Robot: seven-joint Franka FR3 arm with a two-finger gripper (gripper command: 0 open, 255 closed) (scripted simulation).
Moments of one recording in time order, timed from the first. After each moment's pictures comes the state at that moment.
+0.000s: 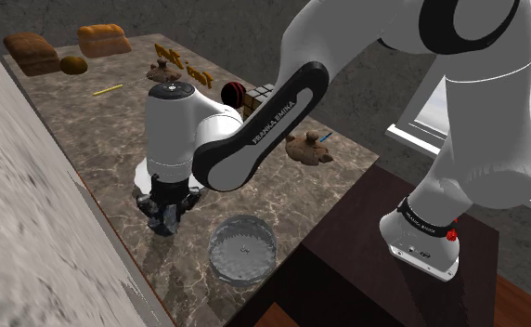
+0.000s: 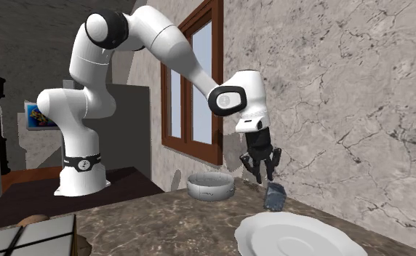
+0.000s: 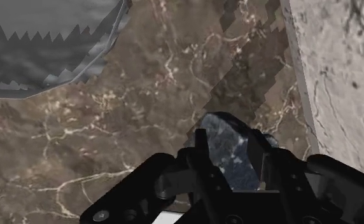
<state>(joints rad) 0.30 0.60 0.48 -1.86 -0.30 2.54 1.33</state>
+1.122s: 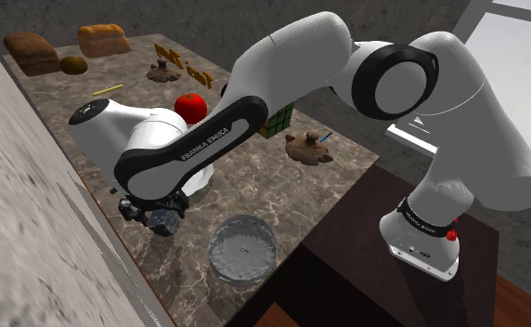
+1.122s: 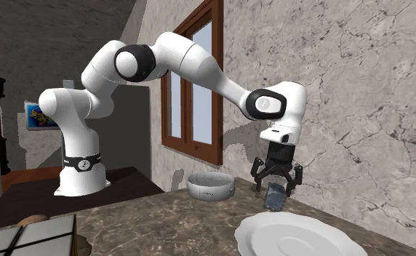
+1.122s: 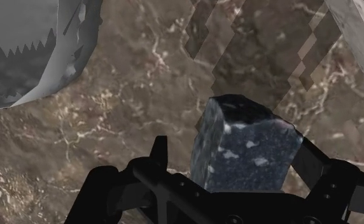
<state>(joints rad) 0.52 0.93 0.33 -1.25 -0.30 1.96 1.53</state>
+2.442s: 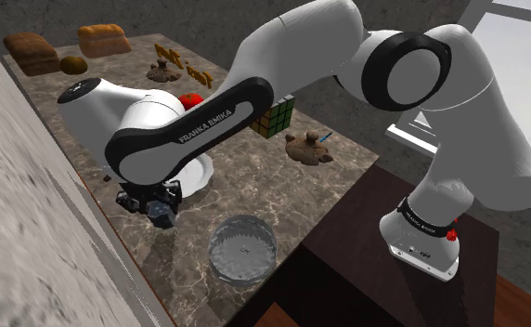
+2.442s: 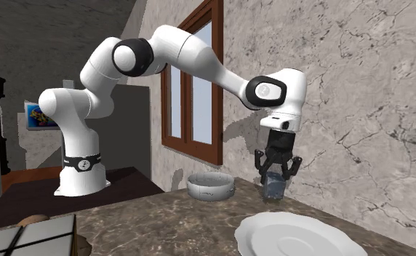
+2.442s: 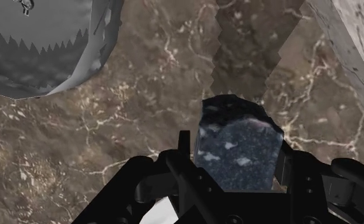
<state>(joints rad) 0.51 0.88 0.34 -1.25 -0.29 1.91 1.53</state>
